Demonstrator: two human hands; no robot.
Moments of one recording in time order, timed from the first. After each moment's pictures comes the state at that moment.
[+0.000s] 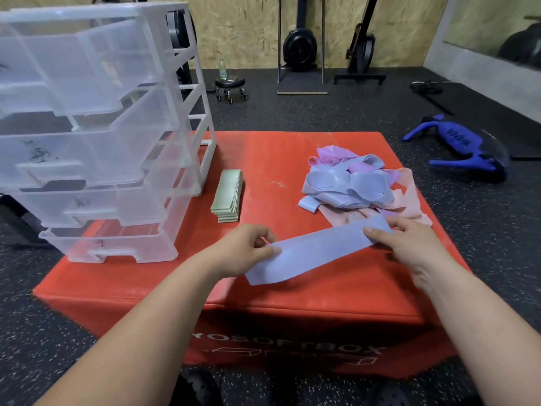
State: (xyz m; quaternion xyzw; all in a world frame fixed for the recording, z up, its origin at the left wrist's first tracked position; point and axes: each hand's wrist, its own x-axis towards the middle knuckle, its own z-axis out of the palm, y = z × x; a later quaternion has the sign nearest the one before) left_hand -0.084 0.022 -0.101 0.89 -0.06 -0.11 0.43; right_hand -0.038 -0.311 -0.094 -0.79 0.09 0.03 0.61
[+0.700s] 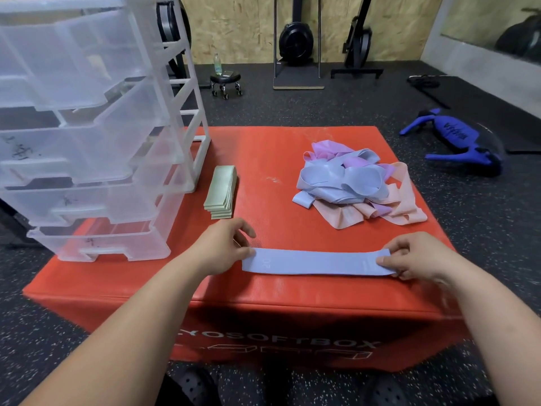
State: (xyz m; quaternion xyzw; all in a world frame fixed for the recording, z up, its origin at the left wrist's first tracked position) left_hand -0.081 0.042 -0.116 0.94 0.01 -0.05 0.34; right_hand -0.035 -0.364 -0.113 -0.89 0.06 0.19 0.41
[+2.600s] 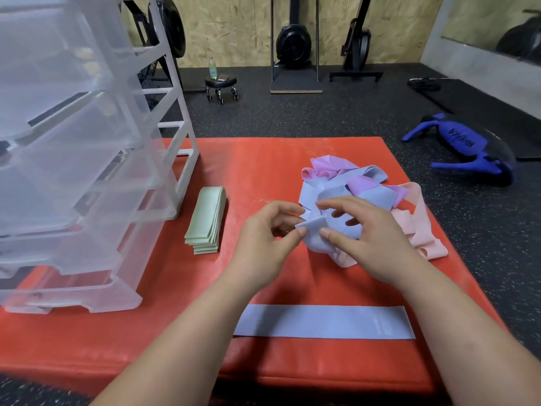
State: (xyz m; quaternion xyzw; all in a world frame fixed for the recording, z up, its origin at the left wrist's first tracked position) left_hand -0.002 -0.051 -0.095 0.77 -0.06 0.11 0.63; right_hand 0.034 -0.267 -0.068 -0.88 -0.28 -0.09 0.38
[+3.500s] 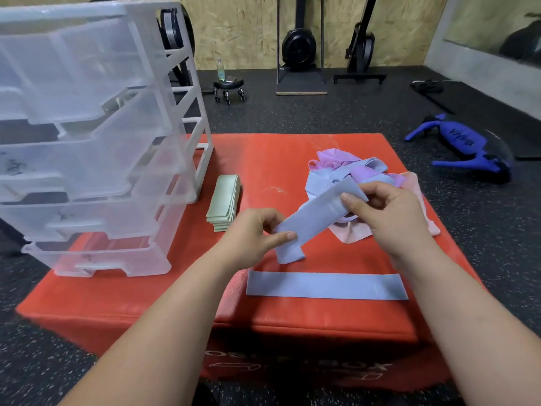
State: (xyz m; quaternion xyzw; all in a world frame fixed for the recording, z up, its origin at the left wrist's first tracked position) left_hand -0.043 0.005 -0.097 0.89 -0.09 0.04 0.45; right_hand -0.016 -0.261 -0.052 -0.74 -0.10 -0.06 0.67
